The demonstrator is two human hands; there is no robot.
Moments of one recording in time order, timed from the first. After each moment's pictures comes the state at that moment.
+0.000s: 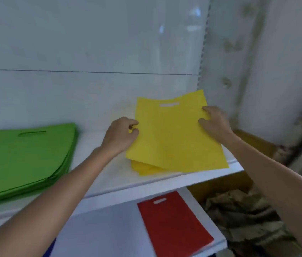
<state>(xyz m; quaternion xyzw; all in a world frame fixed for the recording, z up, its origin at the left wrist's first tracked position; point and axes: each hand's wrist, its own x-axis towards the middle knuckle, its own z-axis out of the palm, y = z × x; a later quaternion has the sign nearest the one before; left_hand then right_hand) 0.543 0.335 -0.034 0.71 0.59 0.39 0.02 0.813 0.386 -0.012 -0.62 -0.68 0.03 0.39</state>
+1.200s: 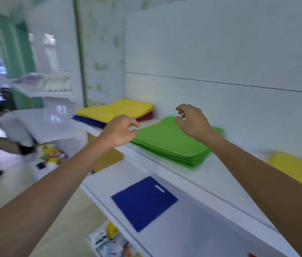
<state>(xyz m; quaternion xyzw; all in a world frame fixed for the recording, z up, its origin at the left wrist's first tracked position) 0.388 0.086 -0.017 0.35 0.88 0.30 -0.13 0.465 0.297 0.005 -0.08 -0.94 0.12 0.32</state>
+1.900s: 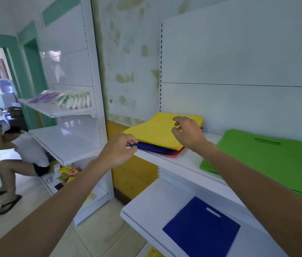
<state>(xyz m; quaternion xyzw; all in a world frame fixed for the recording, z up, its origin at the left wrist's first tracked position) 0.166 -0.086 -0.038 0.36 0.87 0.32 -0.11 0.237 0.128 -0.013 -0.09 -0.93 0.19 0.31</state>
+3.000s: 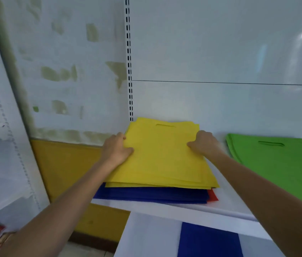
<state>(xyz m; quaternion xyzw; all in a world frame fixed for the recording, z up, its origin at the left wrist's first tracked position) -0.102 0.054 -0.059 0.42 0.85 0.31 -0.05 0.094 0.216 -0.037 -0.53 -0.82 0.11 0.18</state>
